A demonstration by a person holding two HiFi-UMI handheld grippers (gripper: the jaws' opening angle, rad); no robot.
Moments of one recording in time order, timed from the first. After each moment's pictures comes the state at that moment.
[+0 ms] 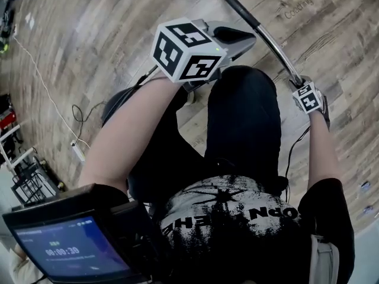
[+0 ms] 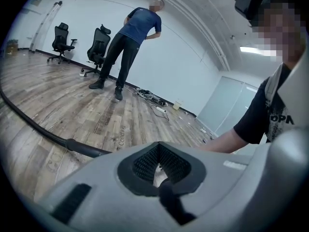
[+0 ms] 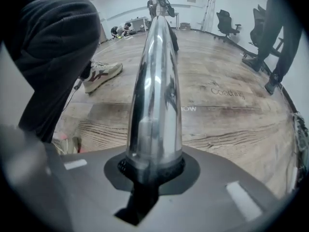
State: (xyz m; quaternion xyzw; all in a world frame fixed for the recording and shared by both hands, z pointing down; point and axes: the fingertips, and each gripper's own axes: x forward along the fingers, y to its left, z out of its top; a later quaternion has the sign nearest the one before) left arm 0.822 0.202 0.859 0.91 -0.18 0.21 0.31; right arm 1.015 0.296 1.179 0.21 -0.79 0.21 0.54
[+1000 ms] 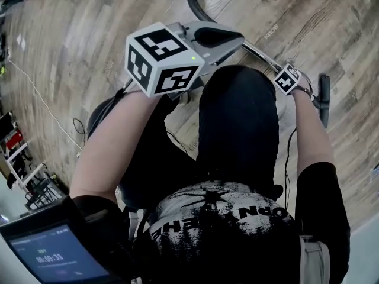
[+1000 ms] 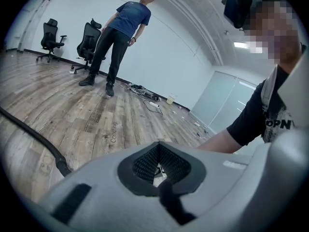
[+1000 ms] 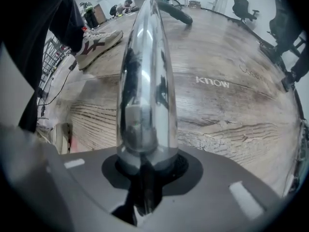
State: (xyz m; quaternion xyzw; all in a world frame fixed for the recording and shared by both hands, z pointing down) left arm 0.837 0.228 0.845 0.92 -0.13 0.23 0.30; right arm 0.992 0.333 1.228 0.16 -0.72 0.22 0.64
